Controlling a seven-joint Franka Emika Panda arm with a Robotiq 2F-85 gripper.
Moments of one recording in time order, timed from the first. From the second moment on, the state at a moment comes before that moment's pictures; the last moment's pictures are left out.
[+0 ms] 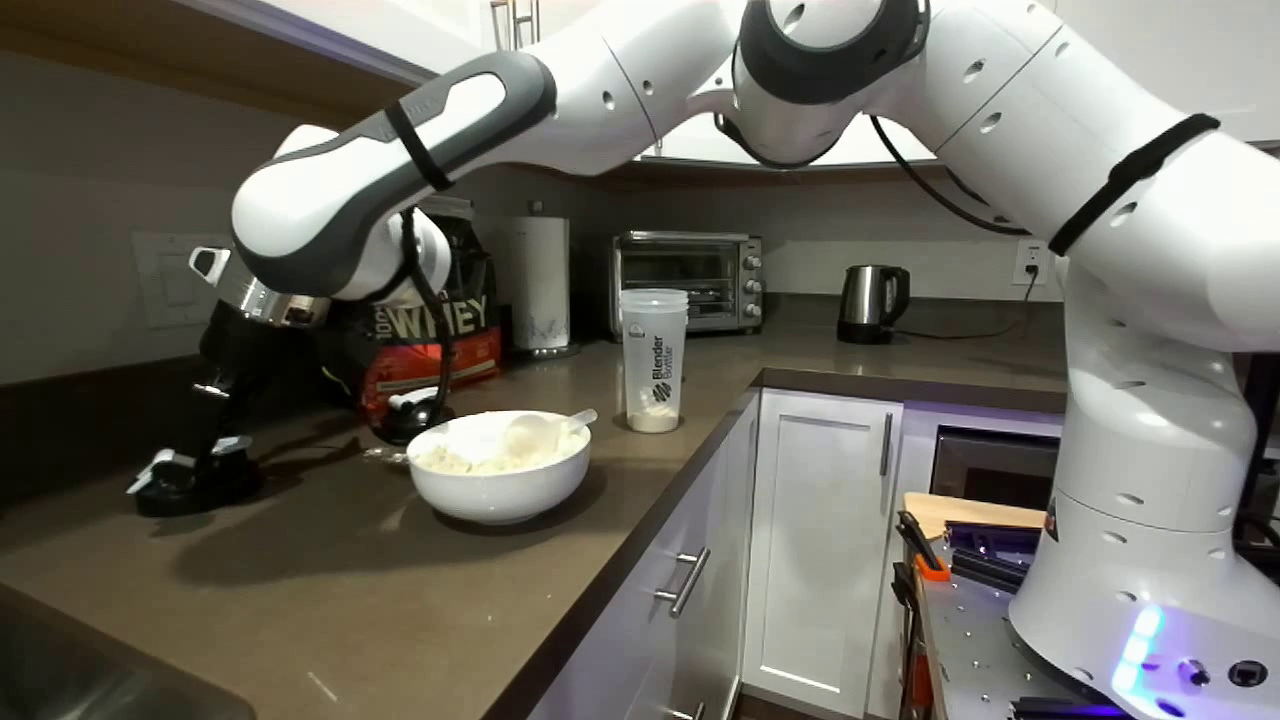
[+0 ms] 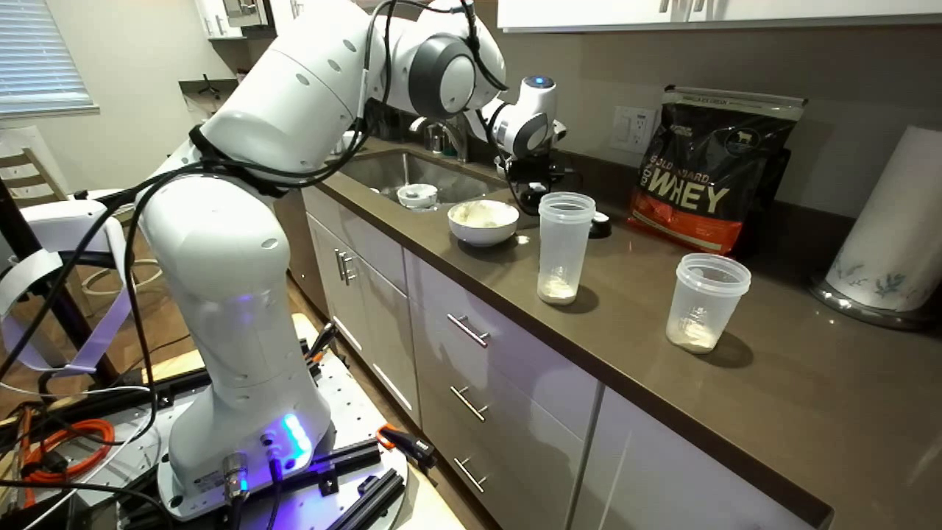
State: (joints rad) arm 0.07 0.84 0.26 -1.33 0.05 2.60 -0.56
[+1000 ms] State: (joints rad) arm 0.08 0.81 0.21 -1.33 -0.02 2.47 -0.56
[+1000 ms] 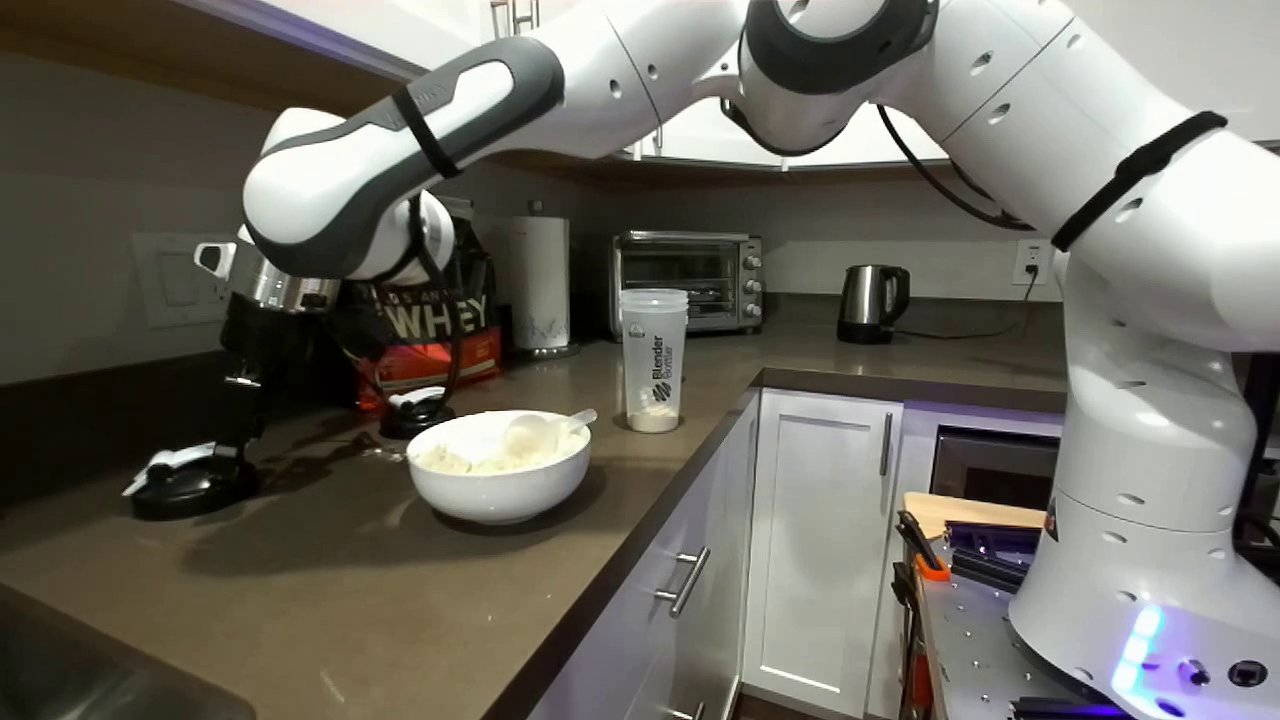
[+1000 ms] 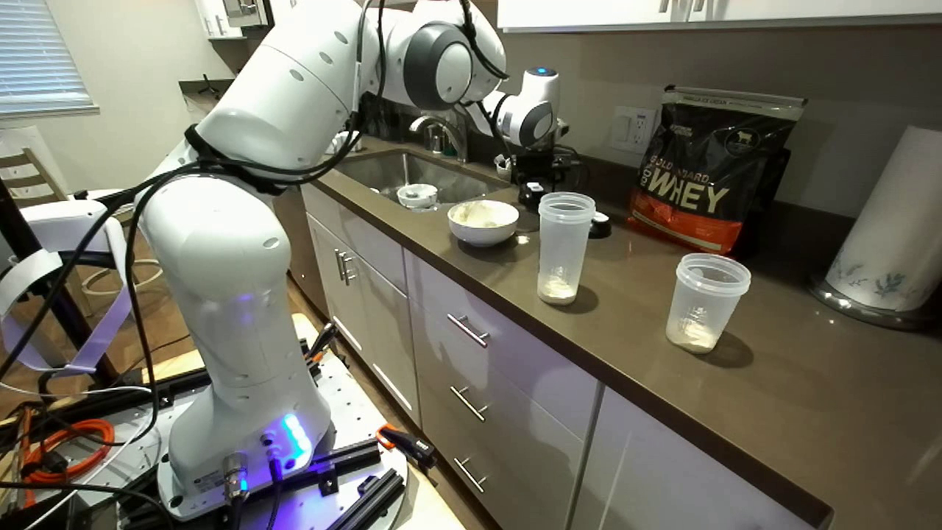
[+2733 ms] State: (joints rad) arm 0.07 0.80 0.25 -1.33 -0.01 2.47 -0.56
